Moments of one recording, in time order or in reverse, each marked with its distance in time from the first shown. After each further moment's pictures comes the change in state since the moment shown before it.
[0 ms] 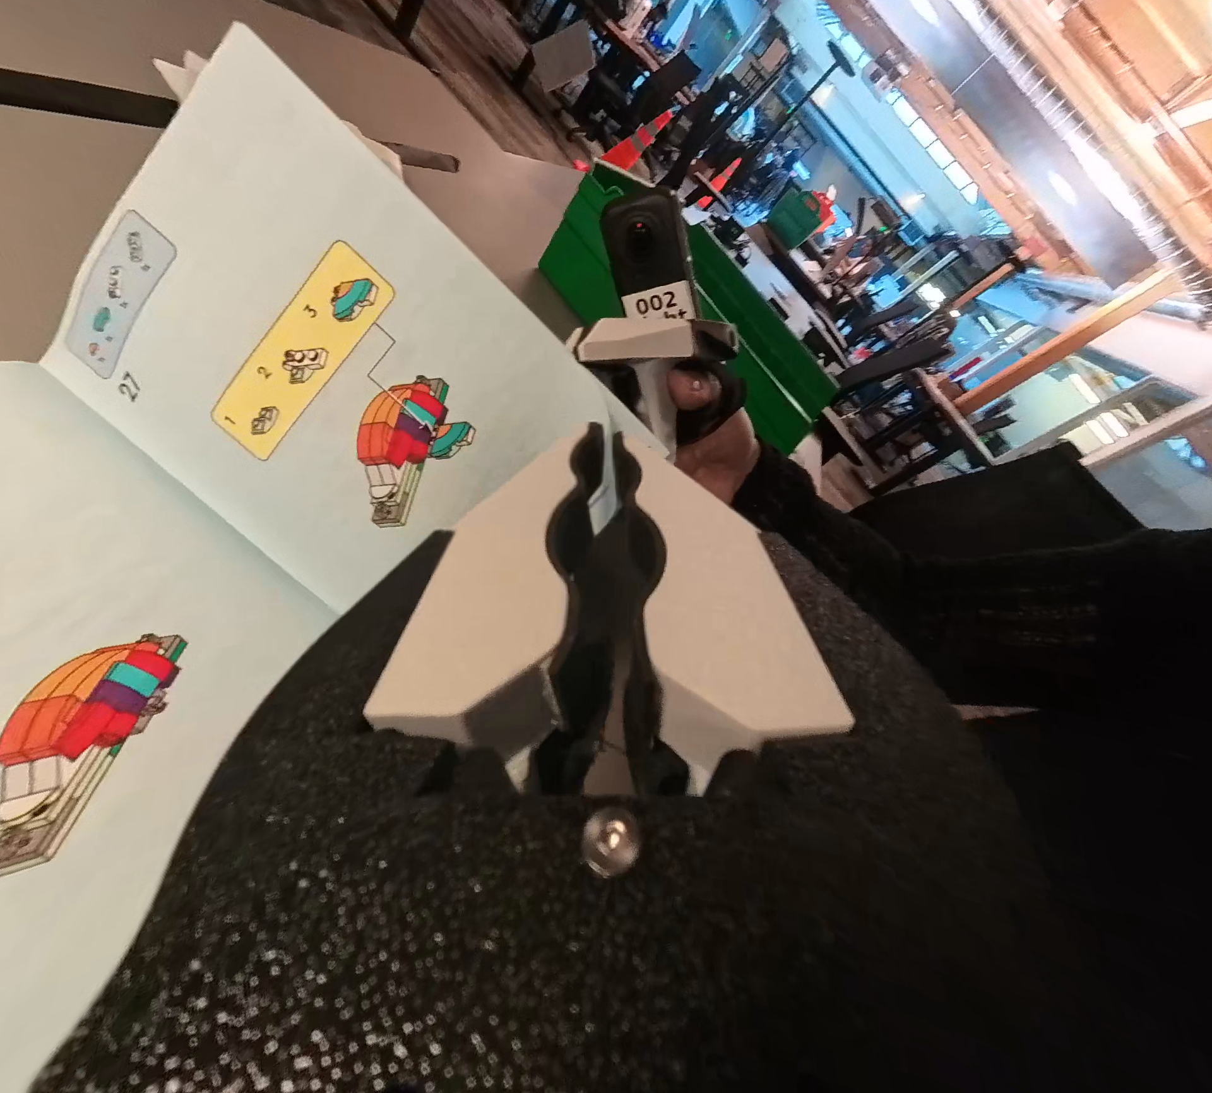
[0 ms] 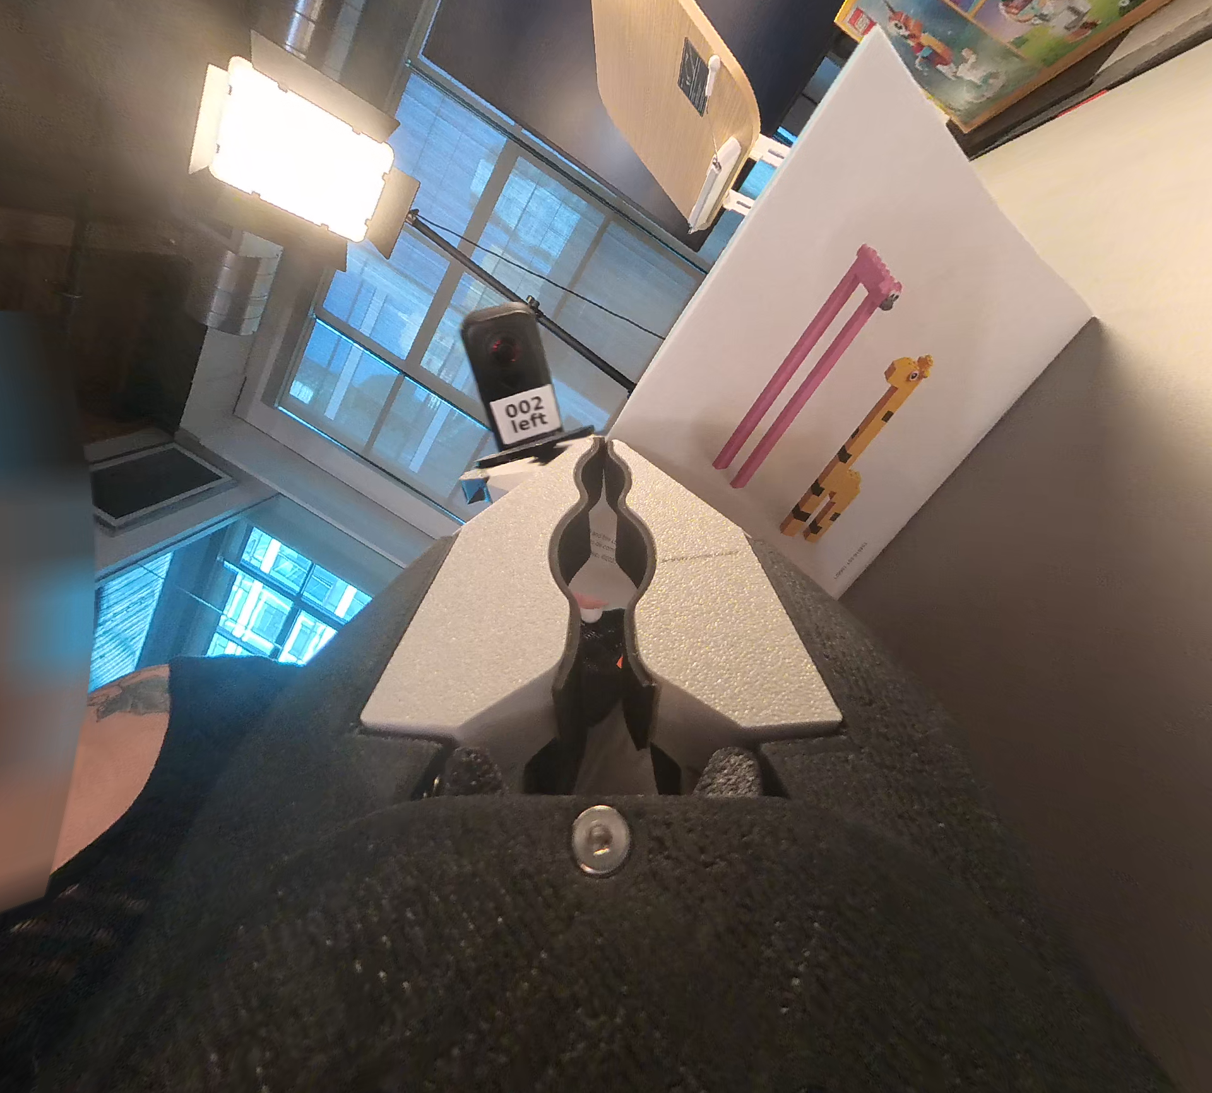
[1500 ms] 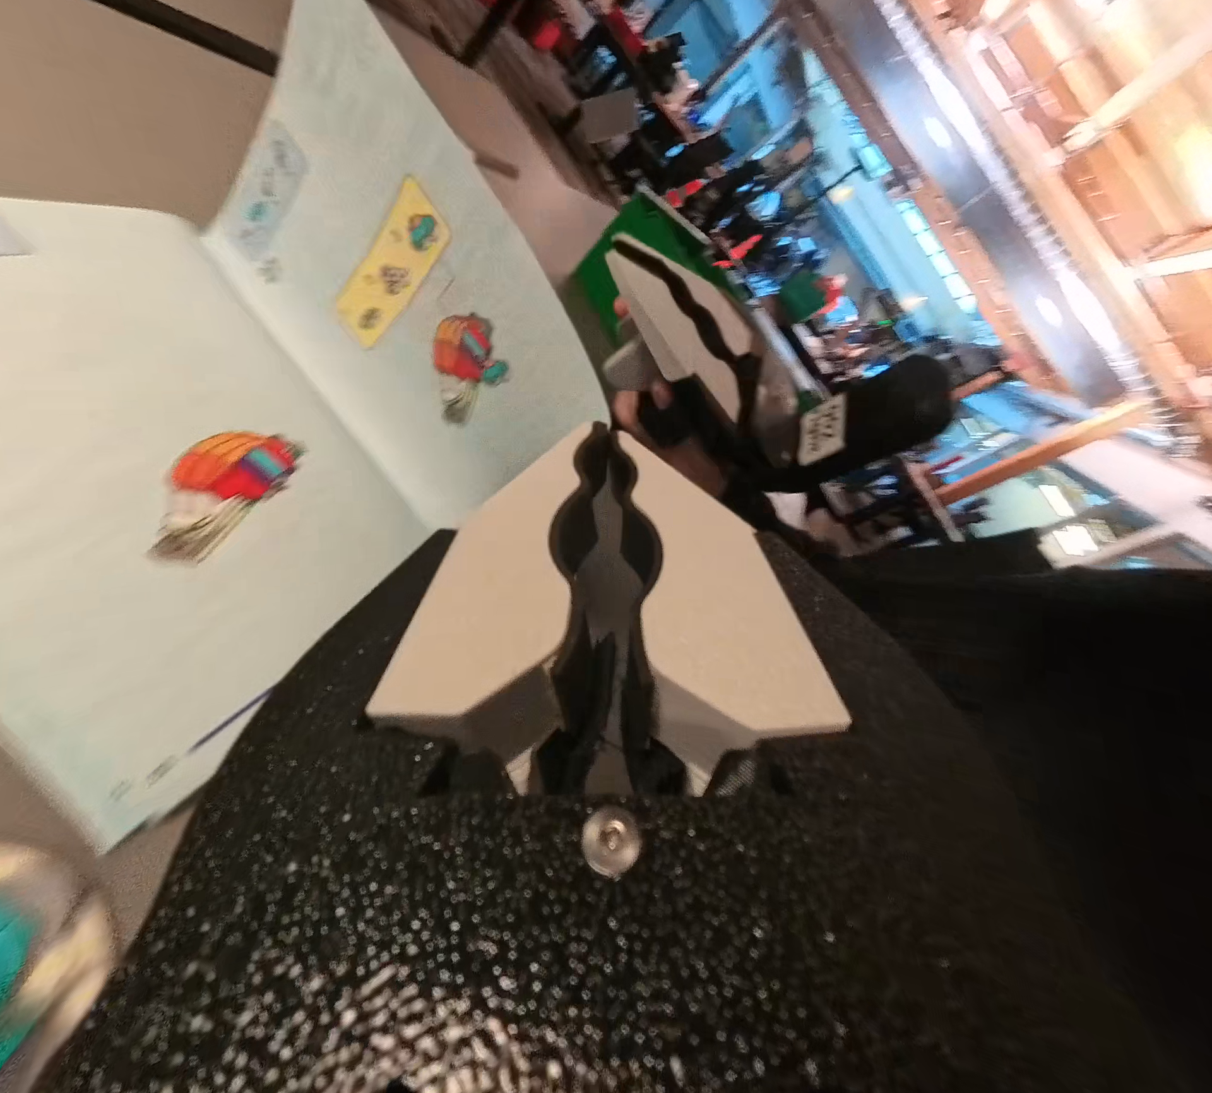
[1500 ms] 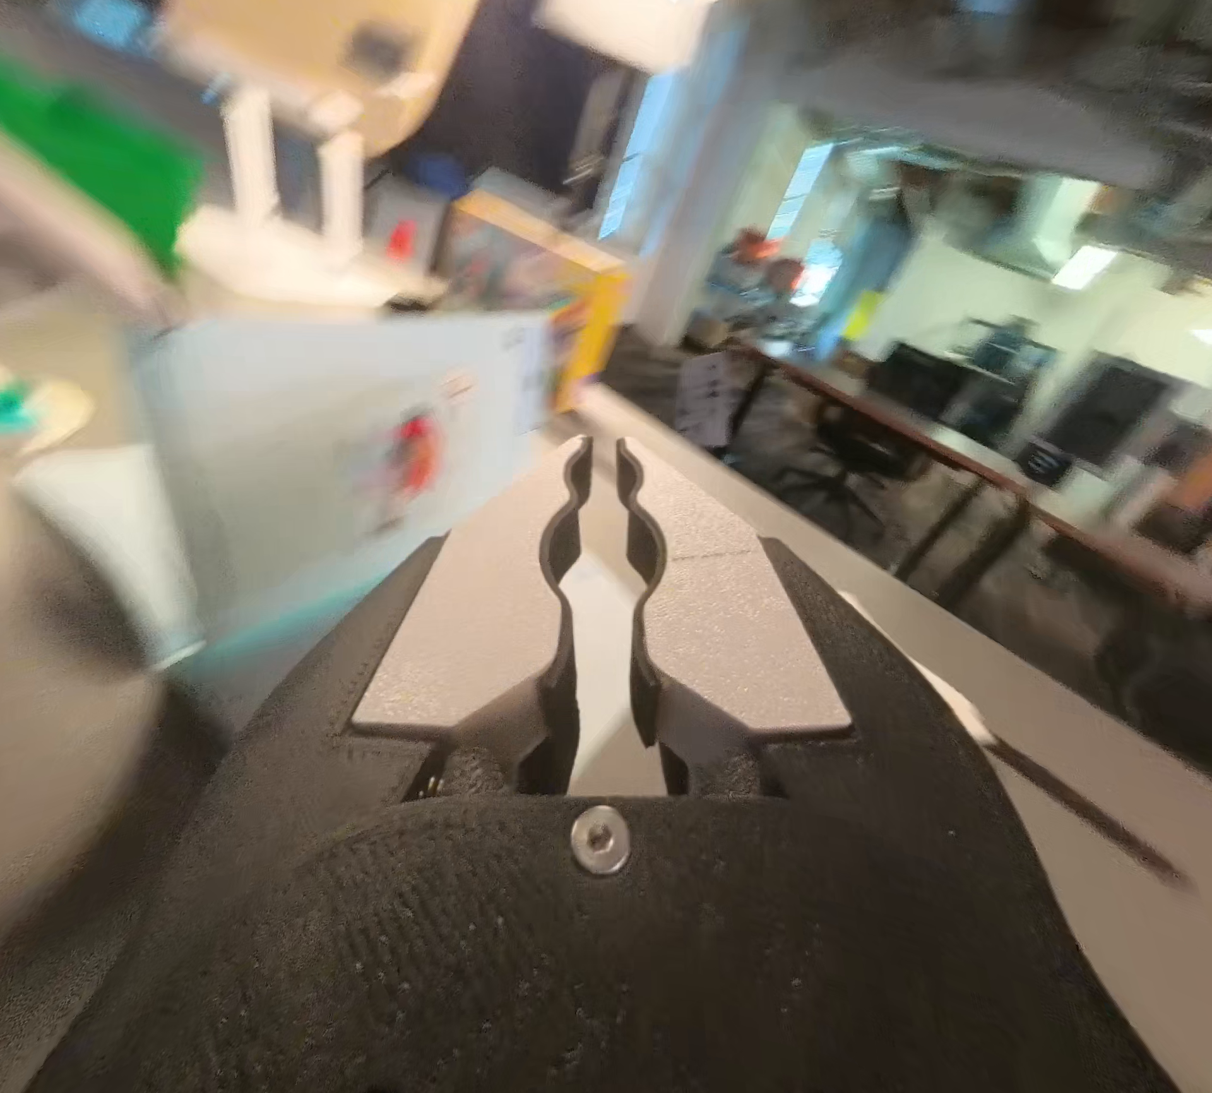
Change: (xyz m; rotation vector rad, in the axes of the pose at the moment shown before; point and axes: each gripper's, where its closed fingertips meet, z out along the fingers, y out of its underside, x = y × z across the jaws) left arm -0.010 0.013 -0.054 0.078 -0.066 -0.145; right arm 0.011 -0.027 -0.020 0.078 0.803 -1.476
